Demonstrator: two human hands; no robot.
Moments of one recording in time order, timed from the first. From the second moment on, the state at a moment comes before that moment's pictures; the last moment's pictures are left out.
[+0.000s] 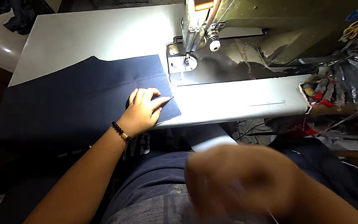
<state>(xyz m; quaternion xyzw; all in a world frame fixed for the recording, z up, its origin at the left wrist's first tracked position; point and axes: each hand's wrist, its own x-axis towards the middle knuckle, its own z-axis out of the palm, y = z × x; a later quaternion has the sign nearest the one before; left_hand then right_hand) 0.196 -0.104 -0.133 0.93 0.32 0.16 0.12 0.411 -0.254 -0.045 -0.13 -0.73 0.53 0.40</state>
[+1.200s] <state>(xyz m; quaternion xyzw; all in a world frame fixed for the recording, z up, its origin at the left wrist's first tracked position) 0.196 -0.098 -0.142 0.93 0.31 0.16 0.15 0.414 -0.144 -0.141 -0.50 -0.83 0.15 0.20</state>
